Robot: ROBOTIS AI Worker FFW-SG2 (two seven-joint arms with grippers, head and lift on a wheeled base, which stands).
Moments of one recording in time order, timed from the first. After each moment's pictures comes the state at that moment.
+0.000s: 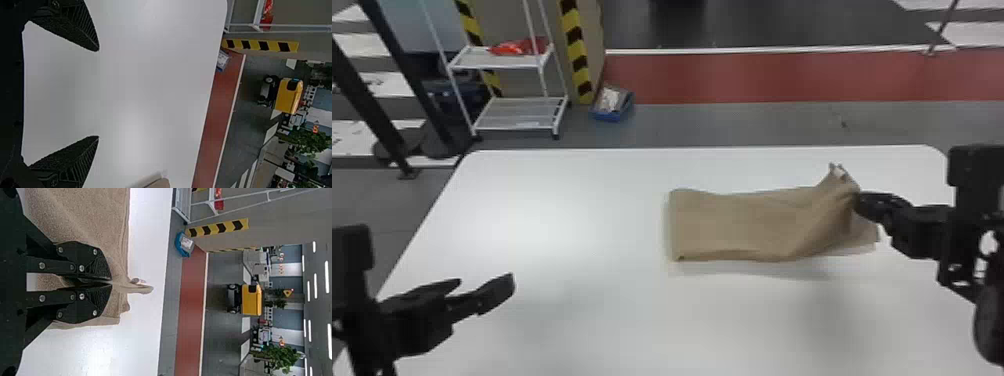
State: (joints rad) left arm 0.35 0.04 0.47 -2.44 0.16 1.24 -0.44; right arm -0.01 0.00 -0.24 -1.99 0.26 0.85 0.60
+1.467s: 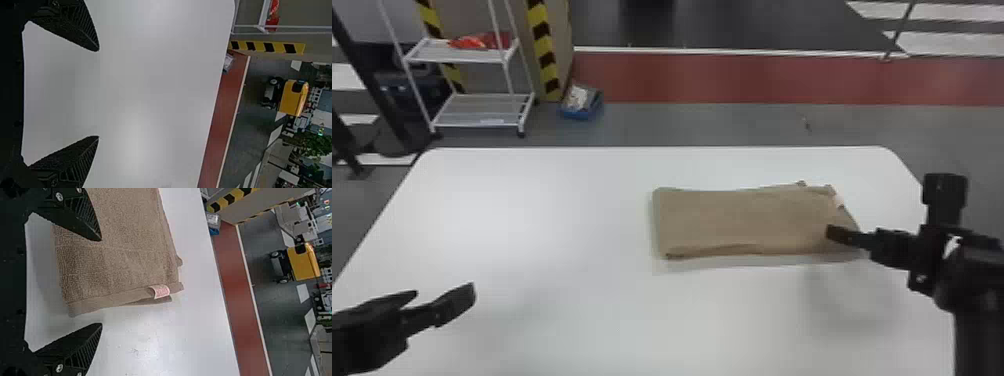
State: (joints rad) left arm 0.36 0.05 0.46 -2.40 0.16 1.21 -0.44; right arm -0.21 0.00 -0.44 -1.63 0.31 0.95 0.67
